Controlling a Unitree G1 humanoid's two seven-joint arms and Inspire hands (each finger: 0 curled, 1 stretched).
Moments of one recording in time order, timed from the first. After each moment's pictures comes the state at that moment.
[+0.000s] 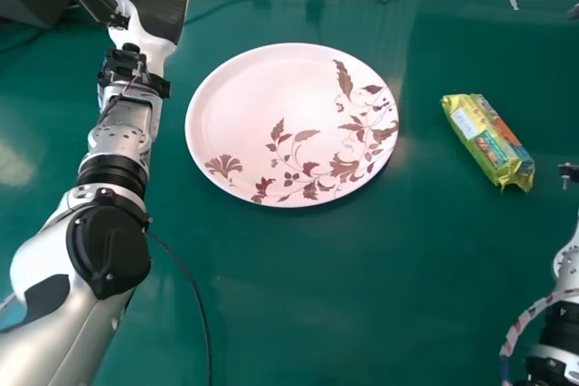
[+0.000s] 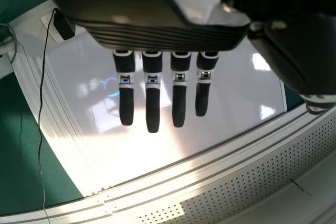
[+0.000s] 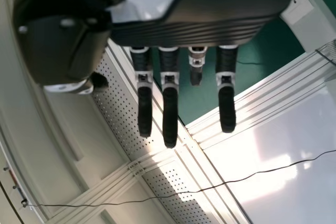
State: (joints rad) left arm -1.19 0.19 0.76 1.20 -0.77 0.02 -0.74; right arm -0.45 -0.28 -0.58 0.19 0.77 -0.21 0.55
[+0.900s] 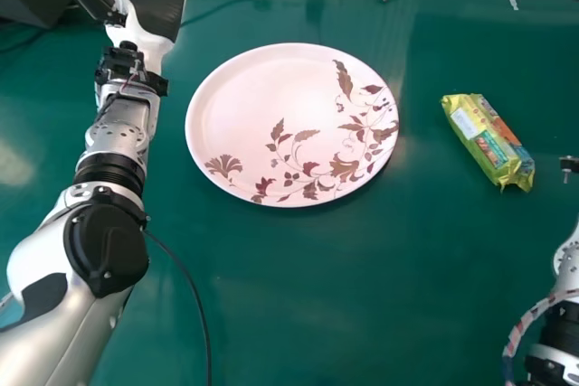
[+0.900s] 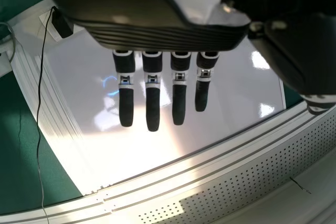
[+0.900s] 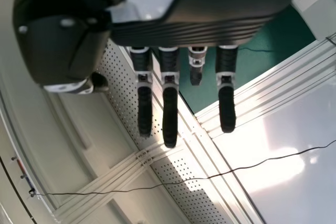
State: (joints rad) left arm -1.19 0.20 0.76 1.20 -0.77 0.02 -0.75; right arm -0.45 -0.28 -0.55 0.12 0.77 -0.20 0.52
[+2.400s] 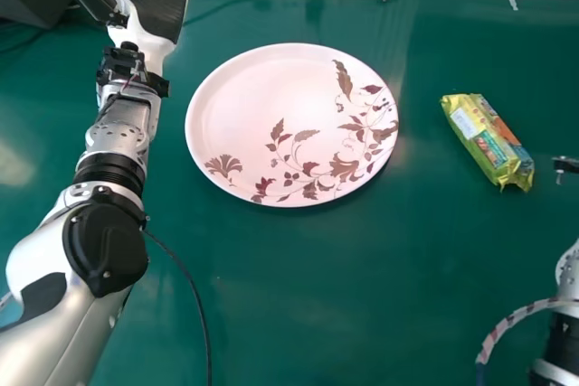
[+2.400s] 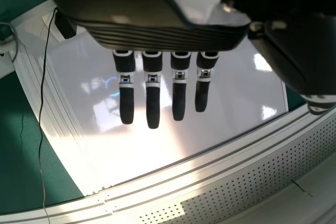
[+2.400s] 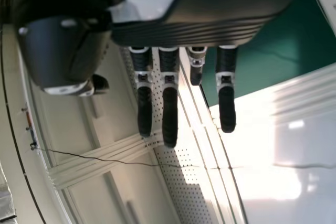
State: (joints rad) left arm -1.20 0.20 0.76 1.21 -0.77 0.03 -0.74; right arm -0.38 -0.27 -0.50 -0.07 0.54 -0.32 0.35
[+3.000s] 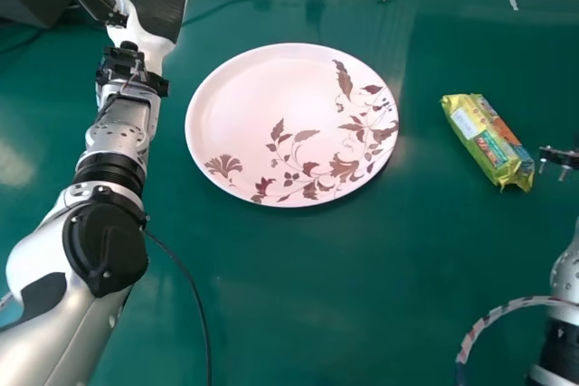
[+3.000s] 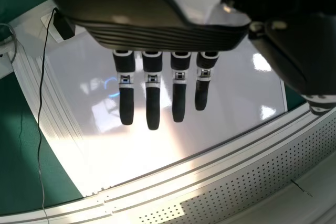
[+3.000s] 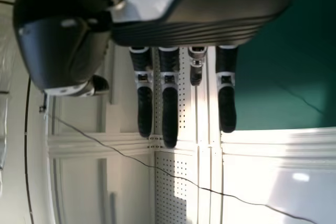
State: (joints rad) left arm -1.20 0.20 0.76 1.21 -0.77 0.02 -0.74; right arm -0.35 -0.26 -0.46 -0.12 0.19 -0.43 0.10
